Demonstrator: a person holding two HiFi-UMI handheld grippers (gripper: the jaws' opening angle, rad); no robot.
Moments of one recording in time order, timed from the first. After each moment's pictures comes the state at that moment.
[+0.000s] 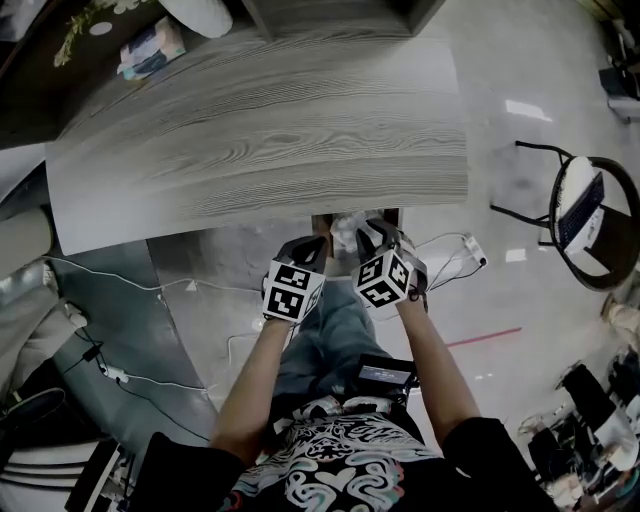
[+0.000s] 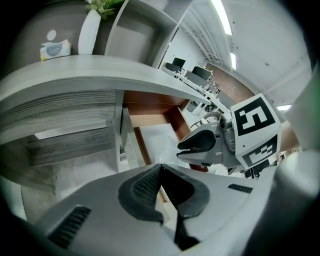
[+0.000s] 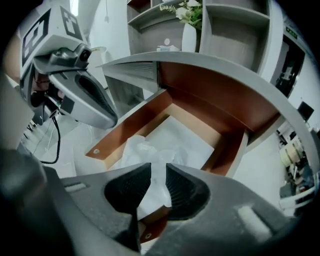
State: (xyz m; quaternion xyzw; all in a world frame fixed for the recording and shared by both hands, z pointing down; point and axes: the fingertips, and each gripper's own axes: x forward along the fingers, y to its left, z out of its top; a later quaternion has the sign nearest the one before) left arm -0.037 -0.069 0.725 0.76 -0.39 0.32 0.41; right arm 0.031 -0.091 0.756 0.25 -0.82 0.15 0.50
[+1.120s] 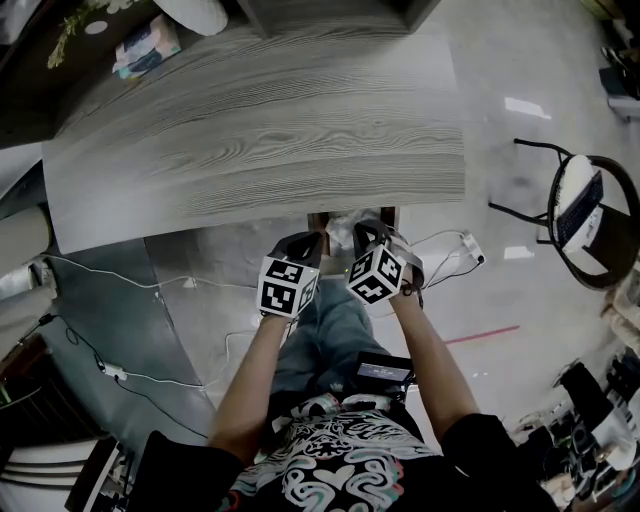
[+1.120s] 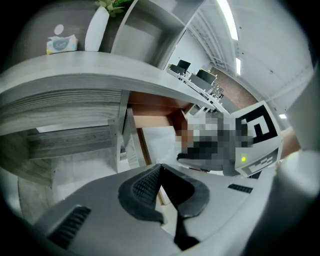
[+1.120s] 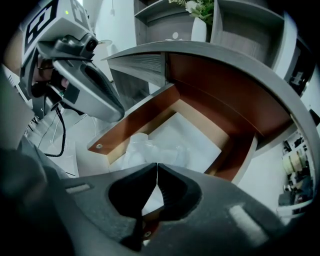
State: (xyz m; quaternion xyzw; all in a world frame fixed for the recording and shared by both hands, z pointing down) left arm -0.037 -0.075 0.725 0.75 -0.40 0.31 0.43; right arm 0.029 -0.084 0.764 0.21 -0.81 0.14 0.53
